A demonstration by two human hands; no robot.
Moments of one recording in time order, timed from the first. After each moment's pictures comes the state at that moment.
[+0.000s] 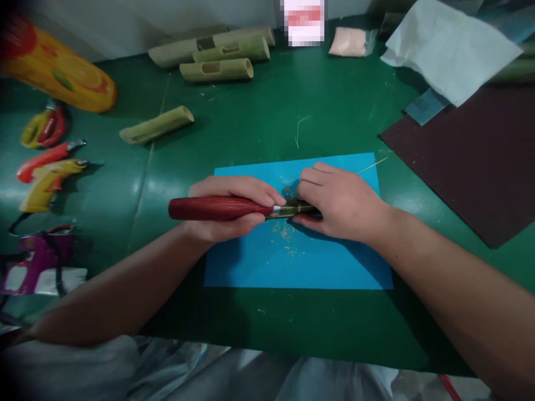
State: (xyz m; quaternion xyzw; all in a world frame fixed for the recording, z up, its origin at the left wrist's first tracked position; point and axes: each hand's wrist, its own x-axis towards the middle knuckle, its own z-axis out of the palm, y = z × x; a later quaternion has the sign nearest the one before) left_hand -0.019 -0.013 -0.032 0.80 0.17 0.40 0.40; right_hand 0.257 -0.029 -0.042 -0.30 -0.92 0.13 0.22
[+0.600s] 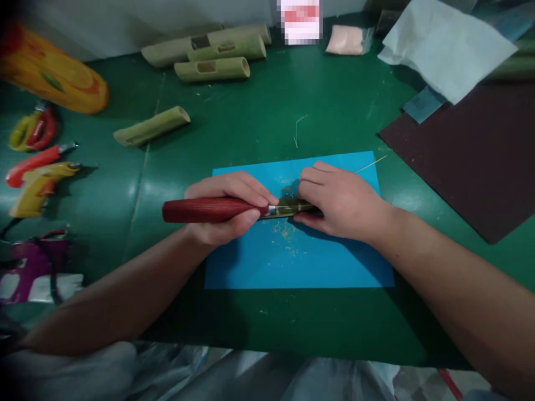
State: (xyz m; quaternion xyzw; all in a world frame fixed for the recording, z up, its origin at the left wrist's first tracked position) left_hand -0.014 -0.015 -0.040 0.78 0.18 0.47 0.36; right_hand 0.258 -0.030 -0.043 -0.29 -0.92 0.12 0.23
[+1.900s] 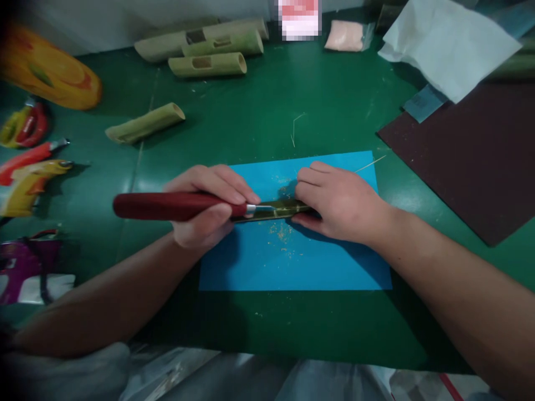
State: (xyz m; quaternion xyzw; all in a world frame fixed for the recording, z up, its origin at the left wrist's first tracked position) left_hand -0.011 -0.017 -0.043 0.74 0.20 0.53 0.36; right_hand 0.259 -0.030 -0.041 -0.30 -0.92 0.12 0.22
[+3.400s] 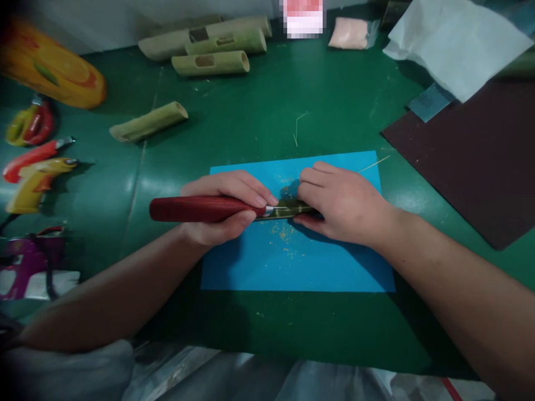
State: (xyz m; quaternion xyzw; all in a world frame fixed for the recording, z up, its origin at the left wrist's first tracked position) left_hand -0.014 -0.011 -0.041 0.78 0.17 0.46 0.38; right_hand 0.259 -0.031 -0.041 -0.30 -0.92 0.11 0.22
